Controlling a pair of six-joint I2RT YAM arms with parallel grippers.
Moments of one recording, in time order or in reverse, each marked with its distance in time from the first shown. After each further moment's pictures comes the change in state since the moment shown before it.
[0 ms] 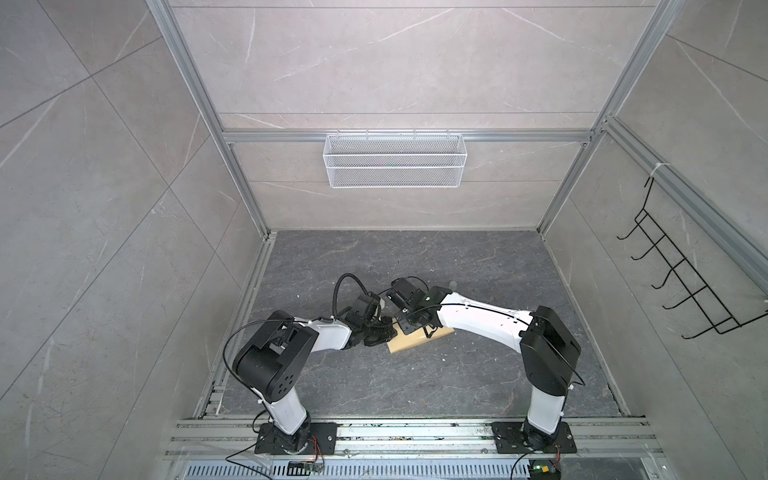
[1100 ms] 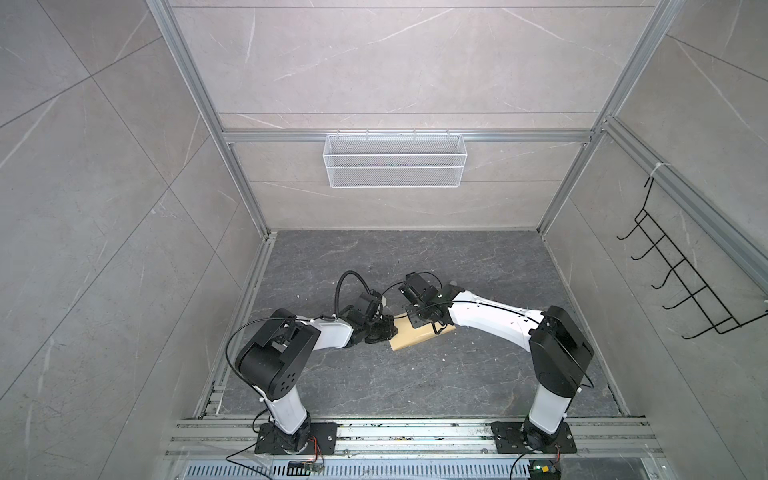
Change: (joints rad) left arm -0.006 0.020 0.021 -0.003 -0.024 0.034; right arm -0.079 -0.062 -0.096 0.068 0.029 0.041
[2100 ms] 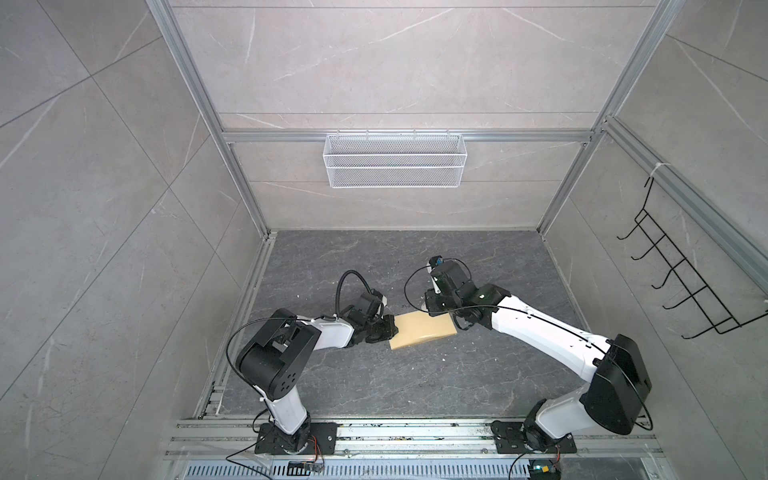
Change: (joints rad) left arm -0.008 0.002 0.007 -0.002 -0.019 0.002; right arm -0.056 -0.280 -0.105 0.094 -0.101 -0.009
